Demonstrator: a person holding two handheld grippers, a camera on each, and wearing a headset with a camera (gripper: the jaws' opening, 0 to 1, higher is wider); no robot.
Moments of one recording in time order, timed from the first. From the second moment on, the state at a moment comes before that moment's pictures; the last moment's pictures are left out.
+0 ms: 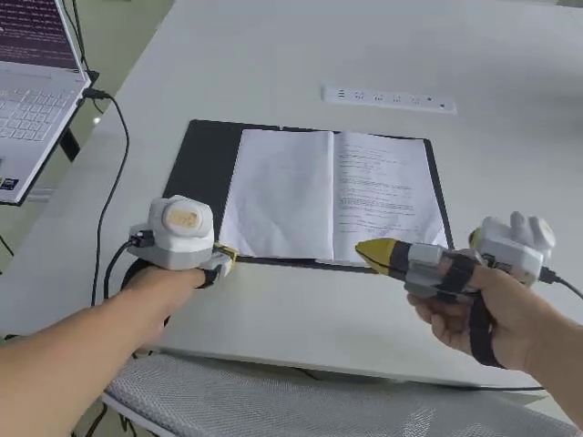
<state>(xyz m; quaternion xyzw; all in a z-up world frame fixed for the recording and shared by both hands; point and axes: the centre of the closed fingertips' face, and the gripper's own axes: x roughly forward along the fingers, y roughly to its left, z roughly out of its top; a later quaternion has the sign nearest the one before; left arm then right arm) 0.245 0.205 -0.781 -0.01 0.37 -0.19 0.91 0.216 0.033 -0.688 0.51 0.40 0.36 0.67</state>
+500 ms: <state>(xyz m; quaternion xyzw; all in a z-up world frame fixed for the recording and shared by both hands) 0.198 0.219 -0.689 -0.05 0.31 -0.21 0.93 0.203 -0.056 -0.633 0.39 0.29 0.28 0.83</state>
